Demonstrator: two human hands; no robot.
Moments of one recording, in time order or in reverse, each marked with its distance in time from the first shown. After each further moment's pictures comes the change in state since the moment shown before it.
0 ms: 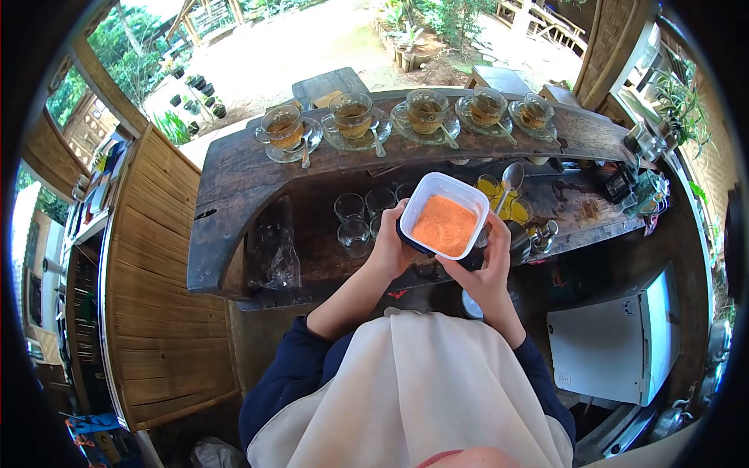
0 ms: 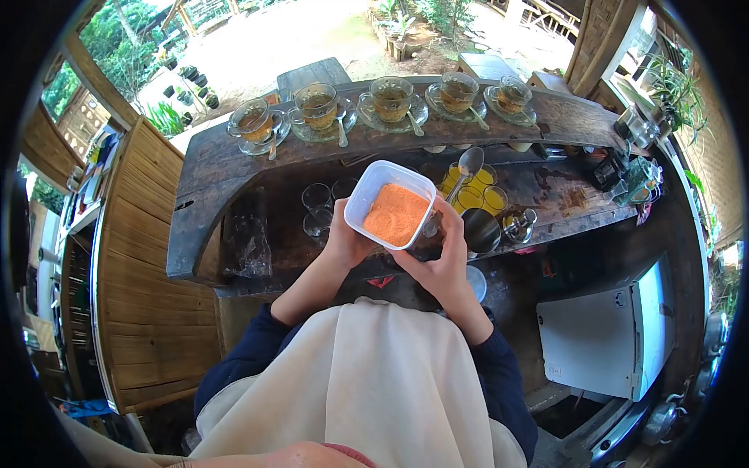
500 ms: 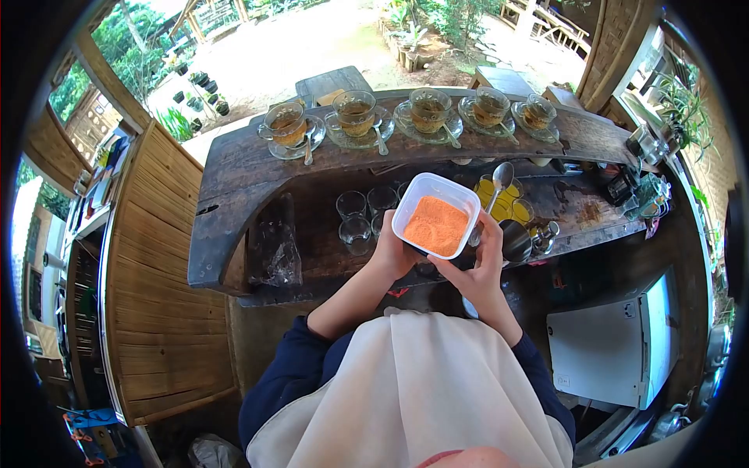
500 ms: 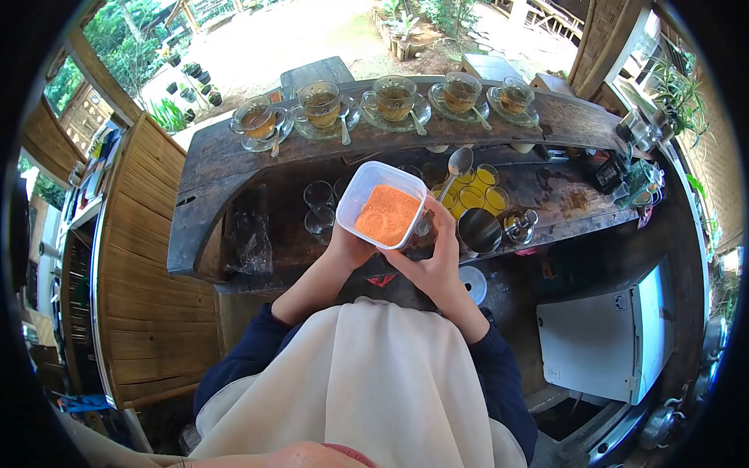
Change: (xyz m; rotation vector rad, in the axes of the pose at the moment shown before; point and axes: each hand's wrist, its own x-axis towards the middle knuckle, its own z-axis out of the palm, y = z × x) left_hand -0.001 -0.010 -0.002 -0.019 0.094 -0.037; right_hand -0.003 0.007 0.011 0.012 -0.019 -0.025
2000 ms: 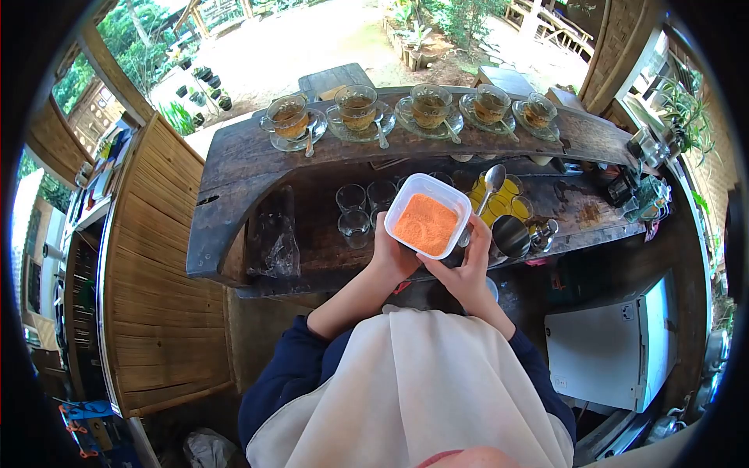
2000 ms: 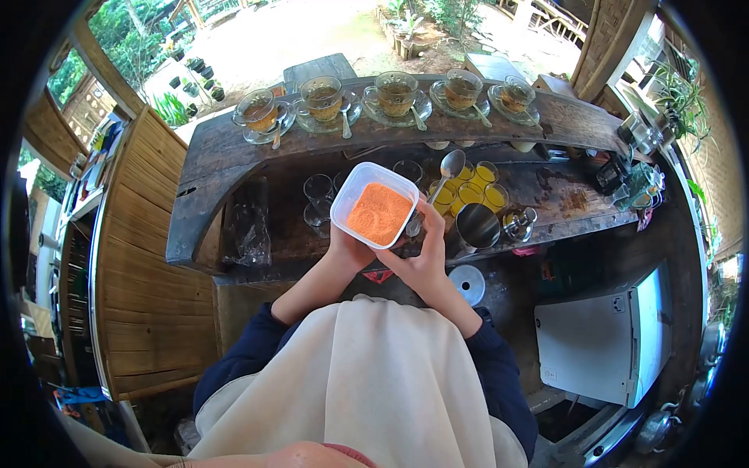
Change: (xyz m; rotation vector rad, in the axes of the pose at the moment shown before) left_hand -0.013 -0.006 0.007 -0.366 0.001 -0.059; right_hand -0.016 0.014 0.015 0.049 0.002 -0.021
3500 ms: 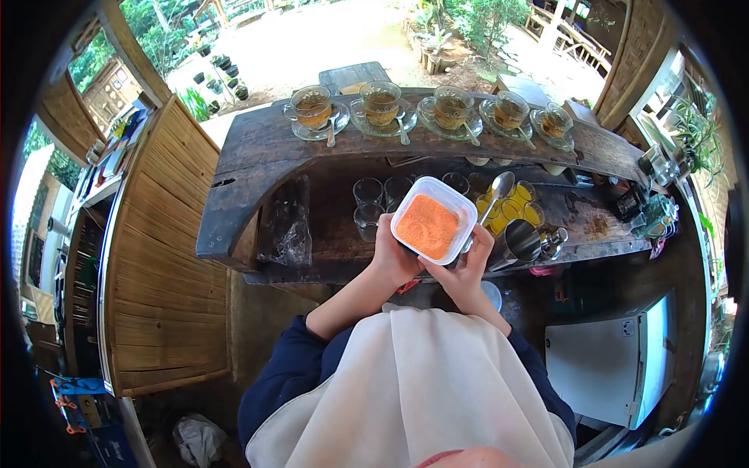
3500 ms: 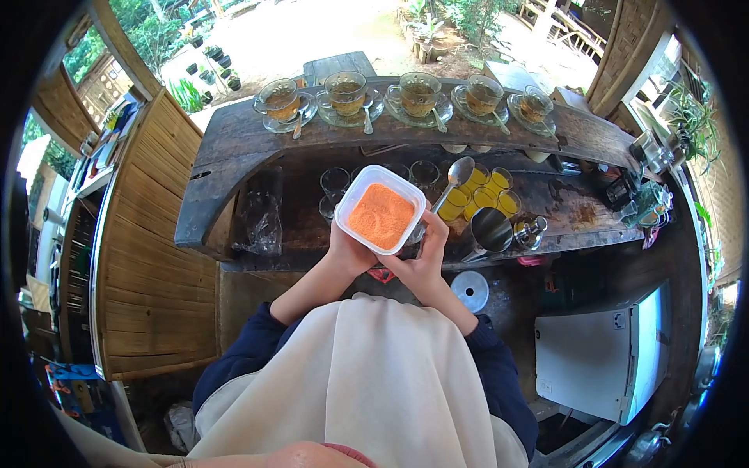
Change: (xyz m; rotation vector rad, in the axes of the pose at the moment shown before) left_hand -0.023 0.010 -0.011 -0.003 -0.022 0.008; right_hand -0.018 0.016 0.027 0.169 0.049 -0.050
